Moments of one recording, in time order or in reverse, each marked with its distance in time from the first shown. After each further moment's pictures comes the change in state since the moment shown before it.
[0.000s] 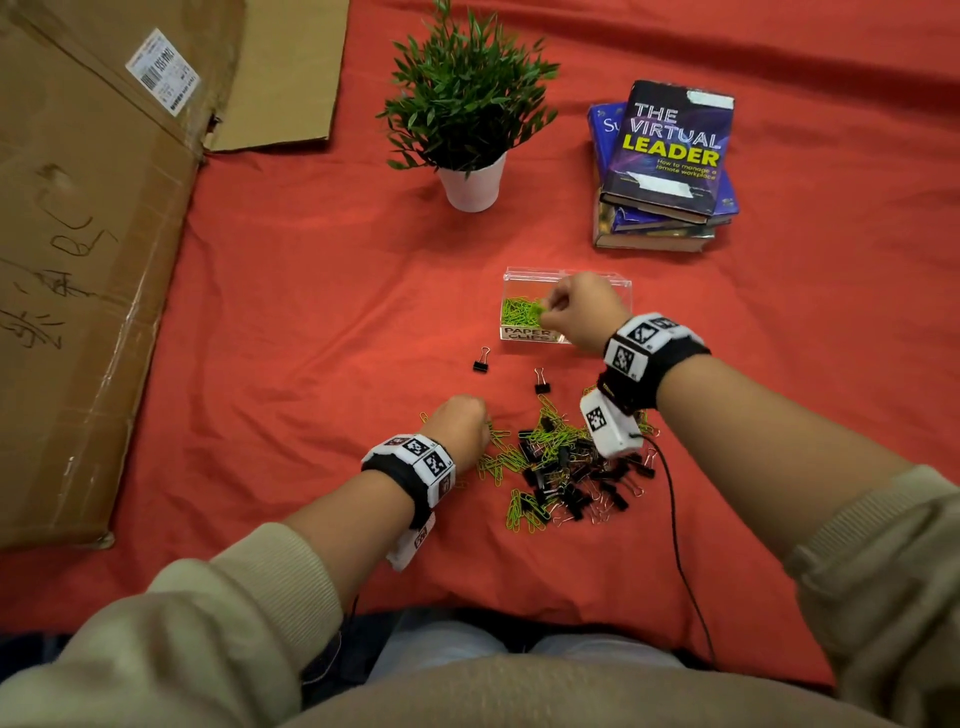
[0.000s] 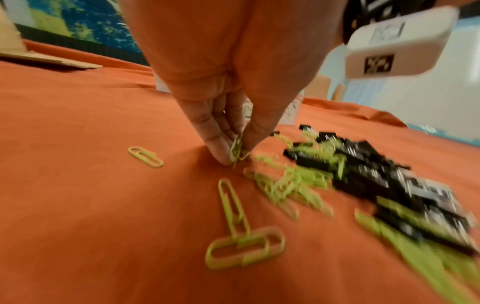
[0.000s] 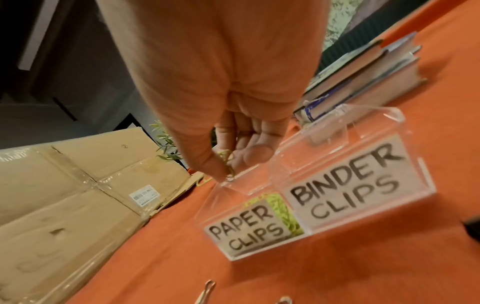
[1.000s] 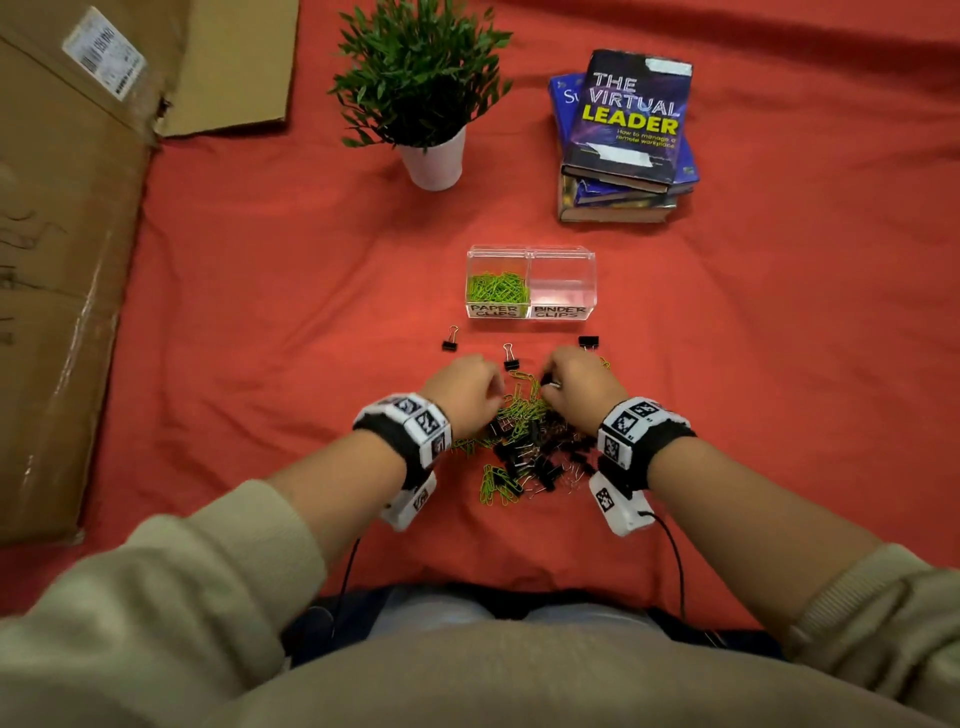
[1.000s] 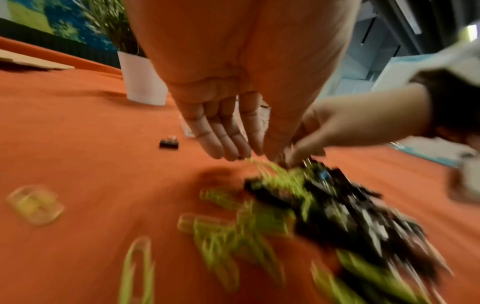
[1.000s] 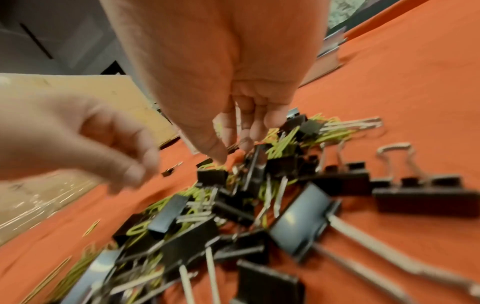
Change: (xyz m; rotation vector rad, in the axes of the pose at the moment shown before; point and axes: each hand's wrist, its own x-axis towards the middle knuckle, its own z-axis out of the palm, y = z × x) left_hand -0.001 0.043 -0.018 -0.065 0.025 0.173; right_hand -0.087 0.072 0.049 -0.186 -0.041 0.009
